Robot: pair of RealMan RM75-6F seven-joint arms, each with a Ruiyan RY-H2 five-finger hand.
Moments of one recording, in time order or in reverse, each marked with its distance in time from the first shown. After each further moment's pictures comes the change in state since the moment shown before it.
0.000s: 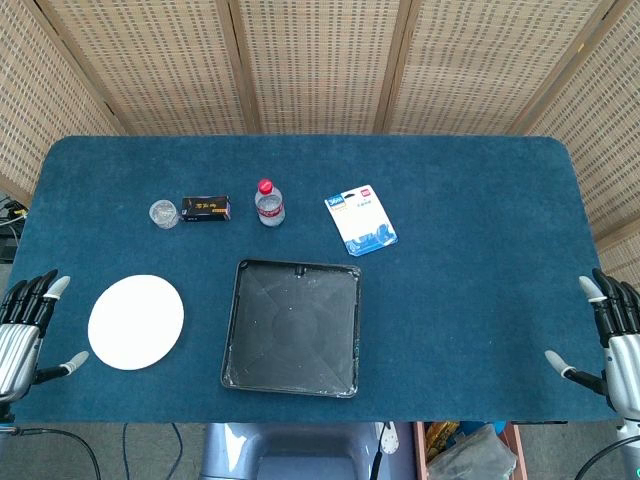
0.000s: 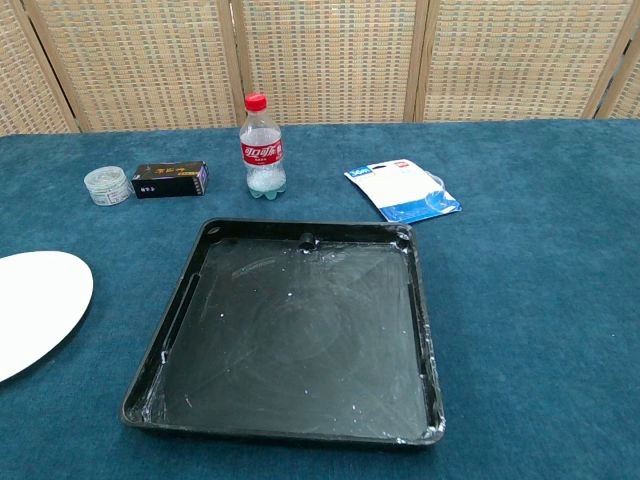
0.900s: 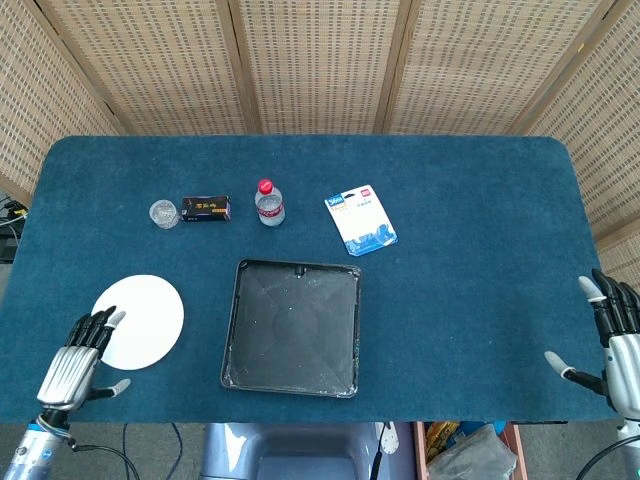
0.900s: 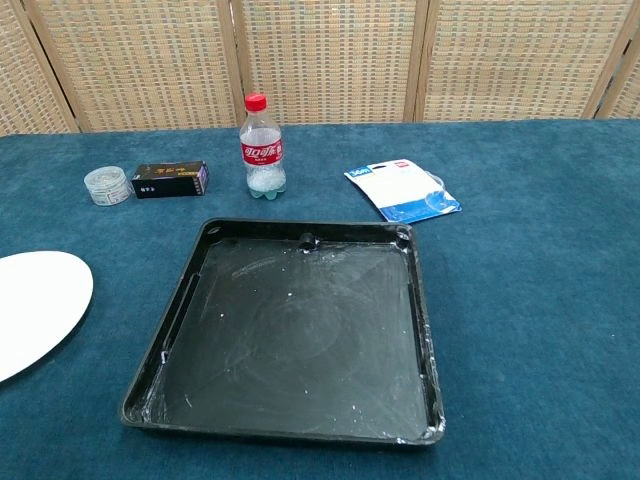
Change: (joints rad) left arm -0.009 -0.355 0.073 0.417 0.003 -0.135 -0.133; right arm 0.000 0.013 -0.003 -0.012 0.003 -0.010 0.019
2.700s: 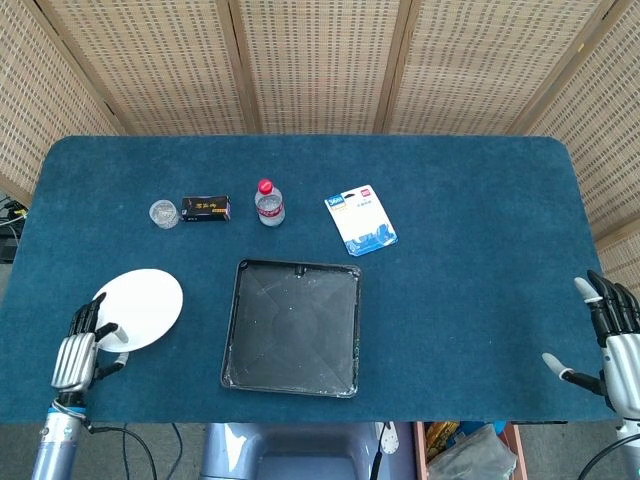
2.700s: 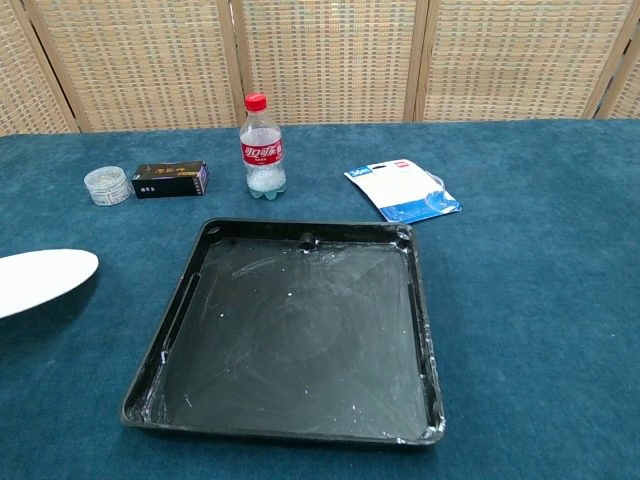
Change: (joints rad) left arm -0.018 -0.264 -0.116 0.338 -0.097 0.040 -0.307; right arm 0.005 0.007 -0.009 0.002 -0.002 -0.019 0.022
